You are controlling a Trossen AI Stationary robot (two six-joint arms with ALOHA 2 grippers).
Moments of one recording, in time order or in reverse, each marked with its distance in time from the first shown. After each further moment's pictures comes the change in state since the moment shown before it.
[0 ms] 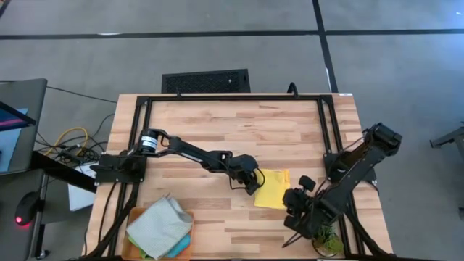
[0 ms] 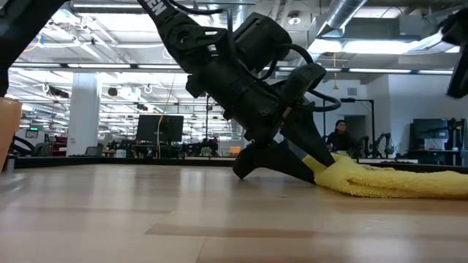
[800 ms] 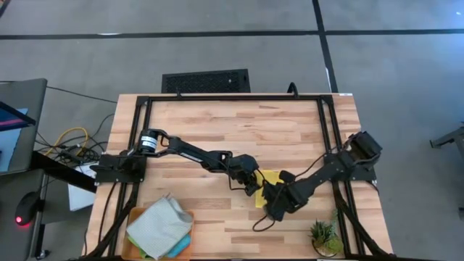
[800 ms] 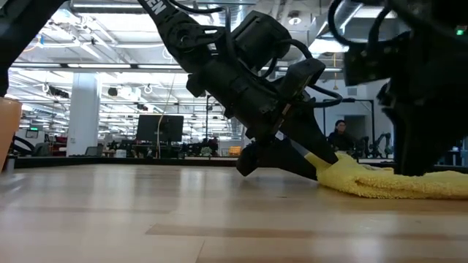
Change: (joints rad) left arm 0.000 -0.003 0.001 0.010 0.023 0.055; right arm -0.274 0.228 -0.001 0.148 -0.234 -0.294
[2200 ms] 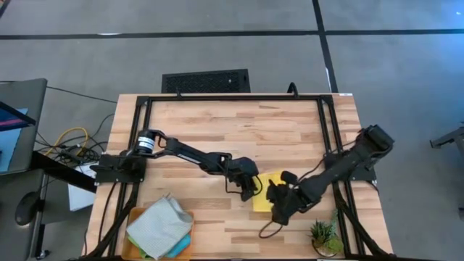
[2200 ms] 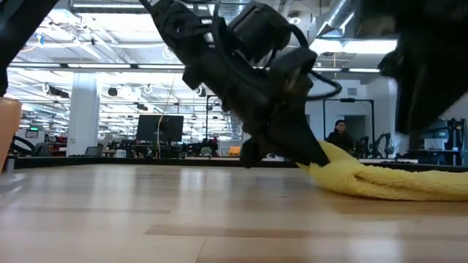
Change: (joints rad) left arm -0.025 -0.022 0.000 -0.040 0.024 0.175; right arm 0.042 -0.132 -0.002 0.027 0.001 -0.074
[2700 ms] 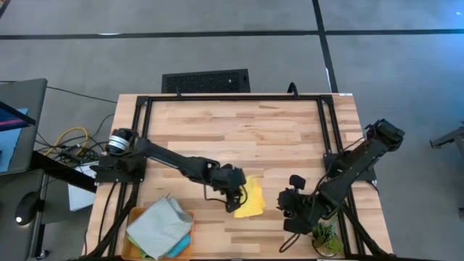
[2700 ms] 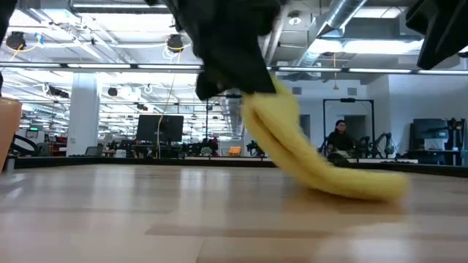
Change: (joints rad) left arm -0.144 -0.265 0.001 -0.416 -0.194 -0.021; right arm 0.170 -0.152 0.001 -0.001 0.194 0.055
